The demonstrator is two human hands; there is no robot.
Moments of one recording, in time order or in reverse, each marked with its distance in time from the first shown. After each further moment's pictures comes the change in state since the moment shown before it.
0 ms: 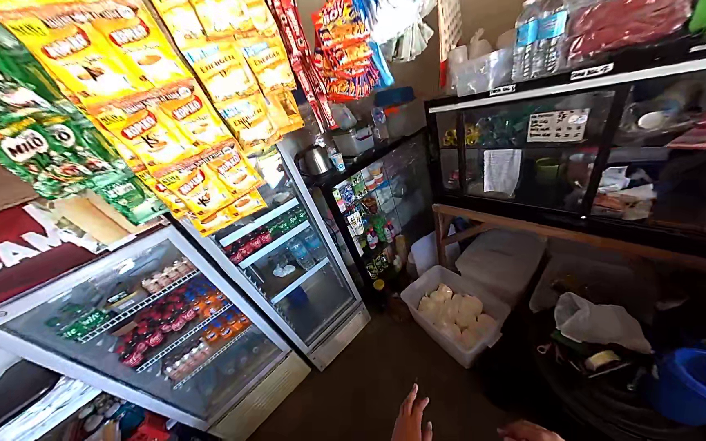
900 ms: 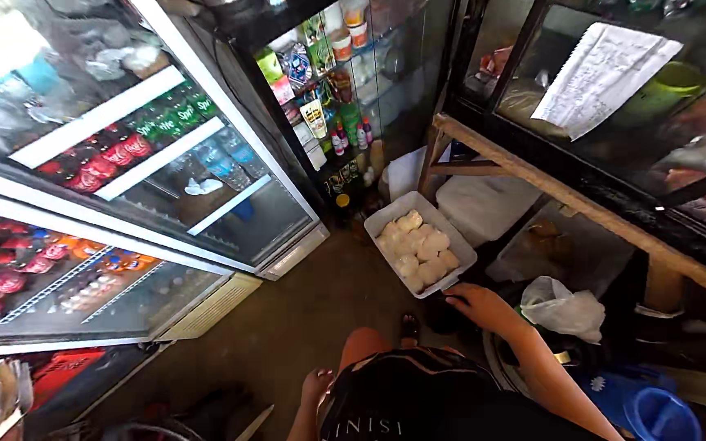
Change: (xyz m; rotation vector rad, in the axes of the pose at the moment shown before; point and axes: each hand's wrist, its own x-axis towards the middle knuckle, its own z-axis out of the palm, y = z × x) left_hand 0.129 -0.132 0.015 -0.400 -0.191 -1.167; right_hand 0.343 0.088 -0.215 -0.234 -0.168 -0.030
